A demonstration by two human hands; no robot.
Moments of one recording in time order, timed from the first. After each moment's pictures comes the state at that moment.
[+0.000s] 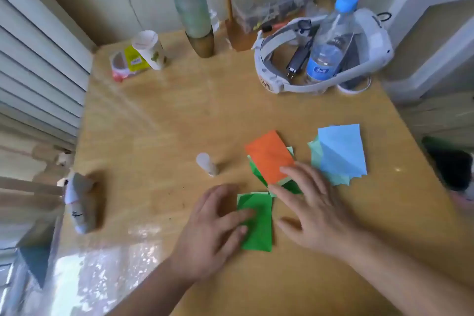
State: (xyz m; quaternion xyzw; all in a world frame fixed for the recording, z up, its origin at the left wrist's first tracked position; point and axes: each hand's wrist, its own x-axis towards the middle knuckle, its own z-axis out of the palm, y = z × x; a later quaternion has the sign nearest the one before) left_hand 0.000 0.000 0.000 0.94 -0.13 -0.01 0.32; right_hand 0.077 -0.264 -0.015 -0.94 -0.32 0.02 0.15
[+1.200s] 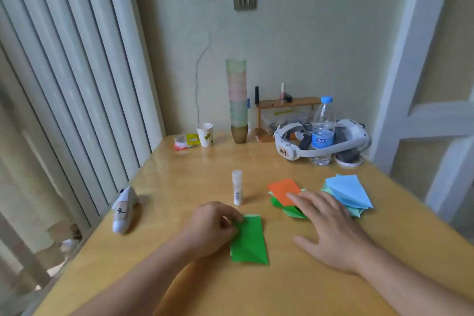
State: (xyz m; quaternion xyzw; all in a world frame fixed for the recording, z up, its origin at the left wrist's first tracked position) left_hand -0.008 0.035 -0.007 0.96 -0.01 0.05 0.27; right_hand 0.063 -0.267 -0.029 -0.94 -0.31 -0.09 0.13
